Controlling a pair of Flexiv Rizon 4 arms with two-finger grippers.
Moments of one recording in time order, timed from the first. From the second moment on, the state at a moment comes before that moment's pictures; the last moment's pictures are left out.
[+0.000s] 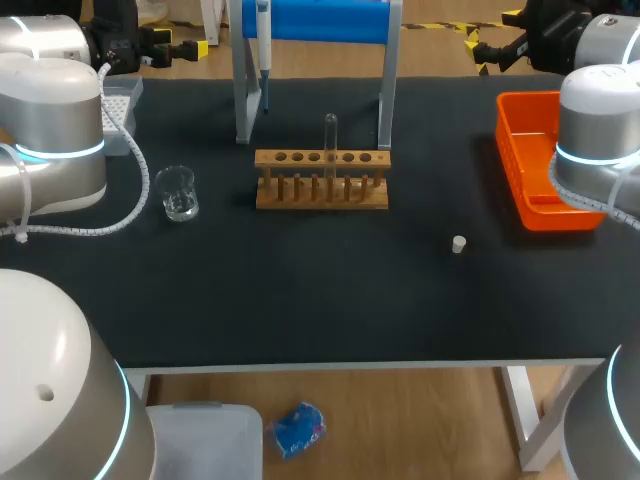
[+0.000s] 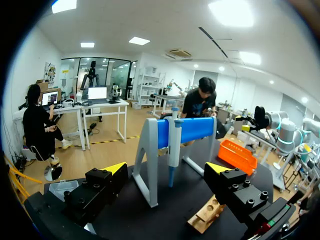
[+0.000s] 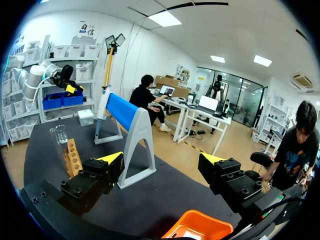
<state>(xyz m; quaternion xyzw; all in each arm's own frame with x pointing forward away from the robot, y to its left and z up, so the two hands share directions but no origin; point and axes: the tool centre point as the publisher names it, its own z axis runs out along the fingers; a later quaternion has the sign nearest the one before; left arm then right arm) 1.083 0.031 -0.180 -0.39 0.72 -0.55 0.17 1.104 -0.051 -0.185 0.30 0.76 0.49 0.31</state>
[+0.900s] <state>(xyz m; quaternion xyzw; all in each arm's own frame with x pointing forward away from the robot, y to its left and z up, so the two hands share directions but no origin) 1.080 0.018 -0.174 -0.37 0.73 -0.56 0.17 1.100 -0.038 -0.183 0.28 0.76 0.50 0.30</state>
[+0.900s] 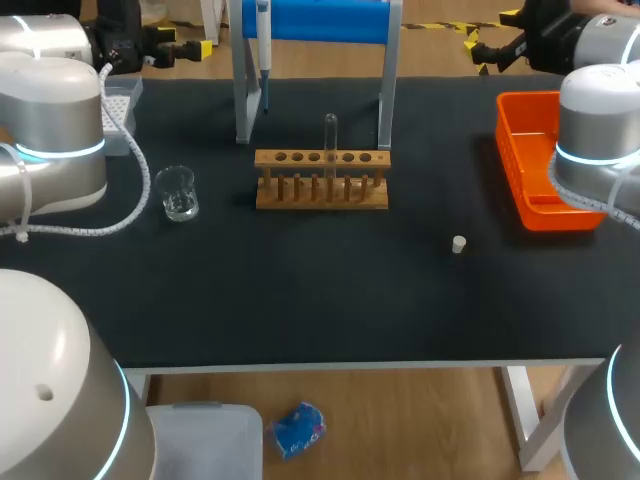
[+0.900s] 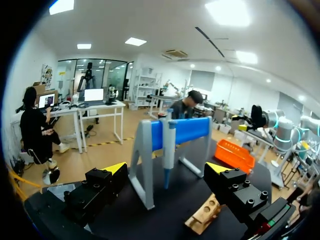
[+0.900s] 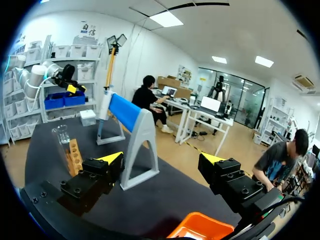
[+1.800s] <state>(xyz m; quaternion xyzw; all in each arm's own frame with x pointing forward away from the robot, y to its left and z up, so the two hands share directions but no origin) 1.046 0.003 -0.167 -0.17 0.77 -0.60 0.10 1.052 -0.027 -0.156 0.11 0.74 0.64 0.16</state>
